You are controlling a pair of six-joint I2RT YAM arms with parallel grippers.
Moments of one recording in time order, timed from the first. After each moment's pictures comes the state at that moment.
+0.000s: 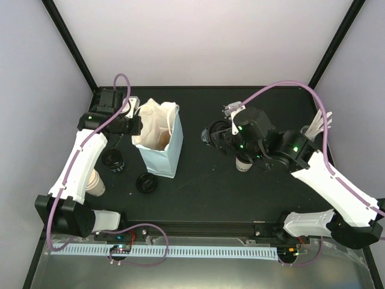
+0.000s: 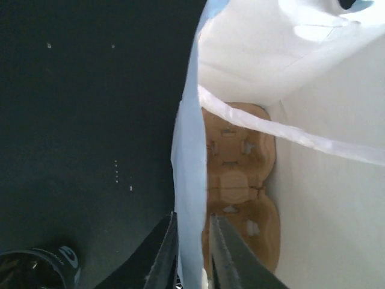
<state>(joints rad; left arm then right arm) -0.14 1.31 1.36 -0.96 0.15 -0.11 0.93 1.22 1.56 -1.03 0.25 0.41</state>
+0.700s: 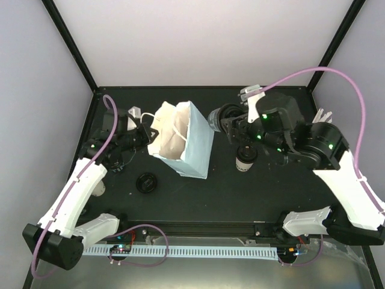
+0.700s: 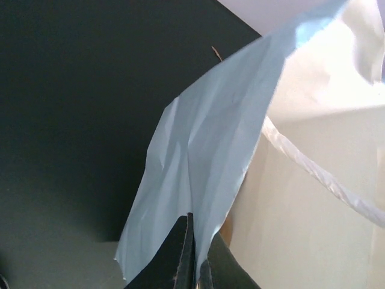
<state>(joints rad) -0.27 1.05 1.08 -0.69 0.35 -0.74 0.93 1.27 1.89 -1.21 0.29 0.36</state>
